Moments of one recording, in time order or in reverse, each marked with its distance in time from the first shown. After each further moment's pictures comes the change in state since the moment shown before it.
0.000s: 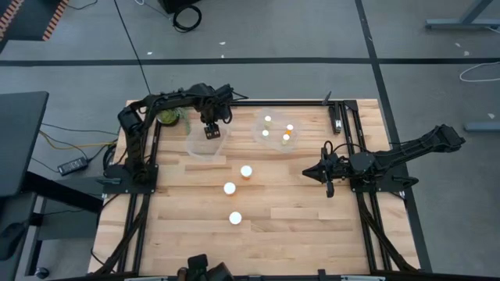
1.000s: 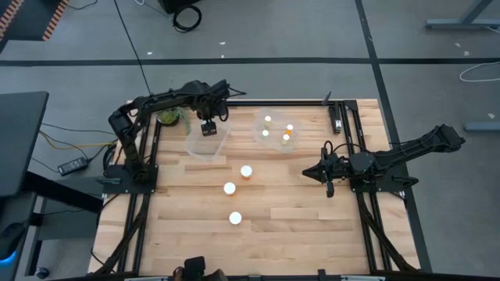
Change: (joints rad) left arm -0.015 -0.101 0.000 -0.024 -0.071 0.032; right arm 0.000 0.000 0.000 0.000 0.000 0.000
